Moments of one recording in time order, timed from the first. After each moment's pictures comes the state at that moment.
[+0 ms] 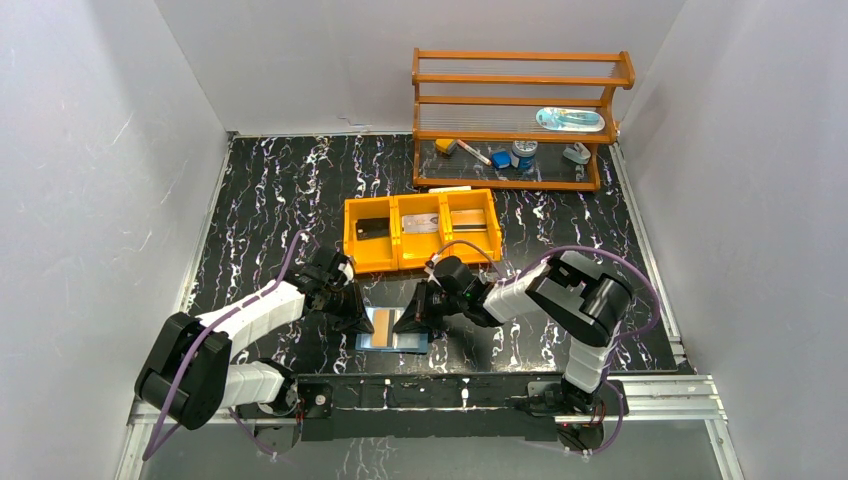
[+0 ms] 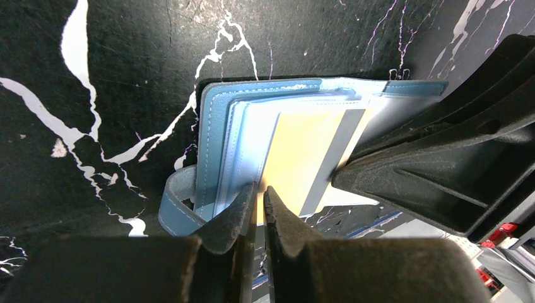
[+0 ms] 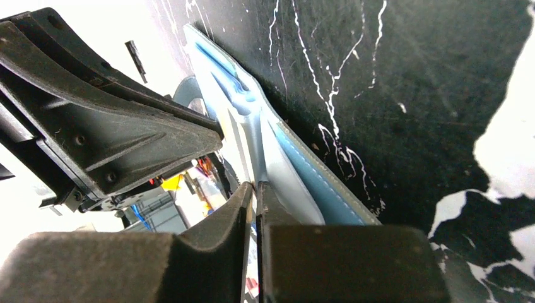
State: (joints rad) left arm -0.49 1.25 0.53 -0.49 0.33 -0.72; right arm 0.95 1.80 0.64 0.50 -0.48 1.27
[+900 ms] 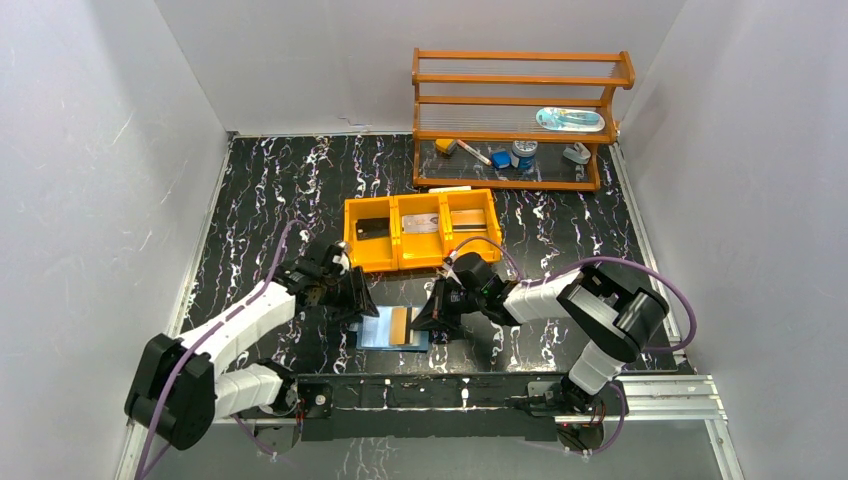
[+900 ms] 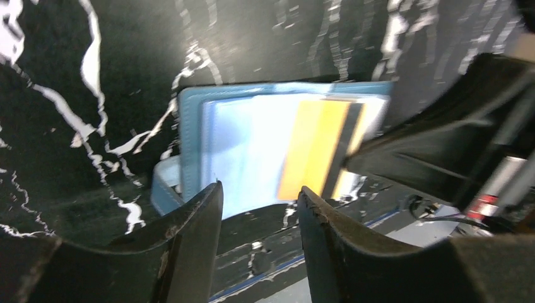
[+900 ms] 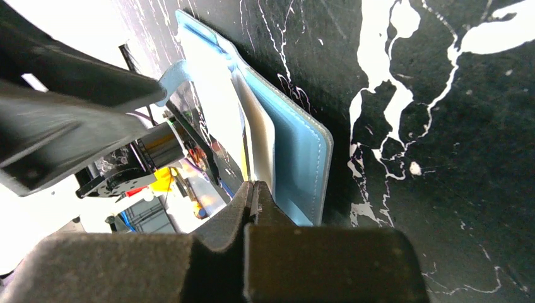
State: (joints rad) left arm -0.49 1.16 0.58 -0.56 0.29 -0.71; right arm 0.87 1.63 0.55 0.38 -0.50 1.20
